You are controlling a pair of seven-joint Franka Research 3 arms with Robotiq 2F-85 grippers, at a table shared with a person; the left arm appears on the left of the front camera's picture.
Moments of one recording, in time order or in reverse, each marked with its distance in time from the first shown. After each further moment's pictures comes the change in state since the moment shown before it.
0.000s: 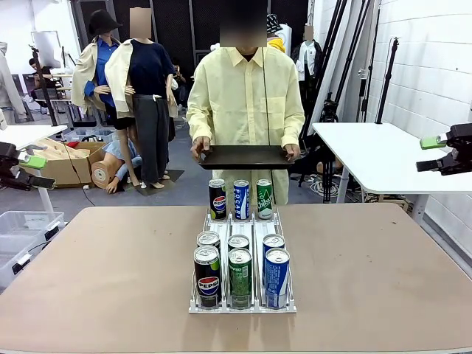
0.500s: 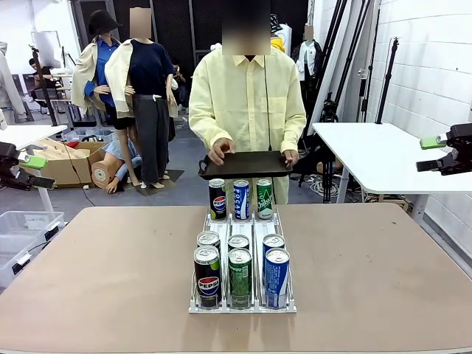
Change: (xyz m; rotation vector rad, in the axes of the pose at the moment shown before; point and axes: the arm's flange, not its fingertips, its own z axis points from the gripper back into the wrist) left arm 0.000 0.000 0.000 0.000 0.000 0.000; right arm 0.000 0.000 0.000 0.000 0.000 0.000
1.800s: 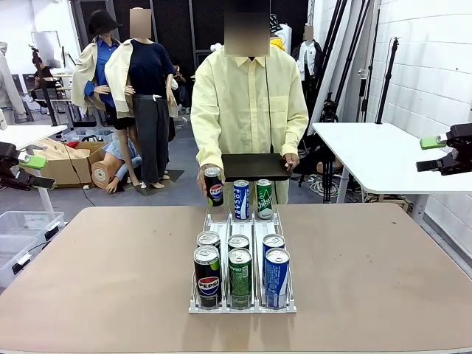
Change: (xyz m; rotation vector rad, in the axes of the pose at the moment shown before) left arm 0.000 0.000 0.000 0.000 0.000 0.000; right arm 0.000 0.000 0.000 0.000 0.000 0.000
